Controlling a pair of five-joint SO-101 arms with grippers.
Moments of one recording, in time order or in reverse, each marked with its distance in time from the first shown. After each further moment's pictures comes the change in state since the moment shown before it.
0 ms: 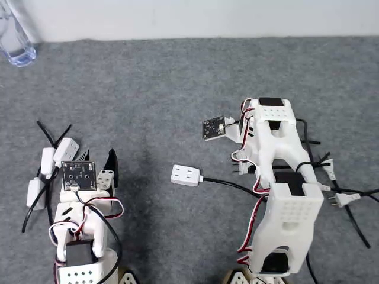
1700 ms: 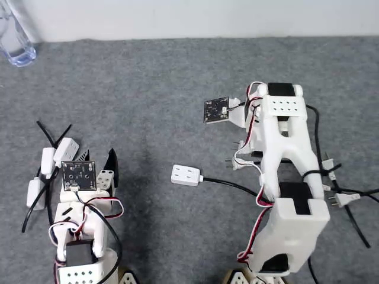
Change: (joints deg) left arm 0.0 0.0 0.0 0.0 0.0; right arm 1.1 -12.6 -5.0 7.3 -2.8
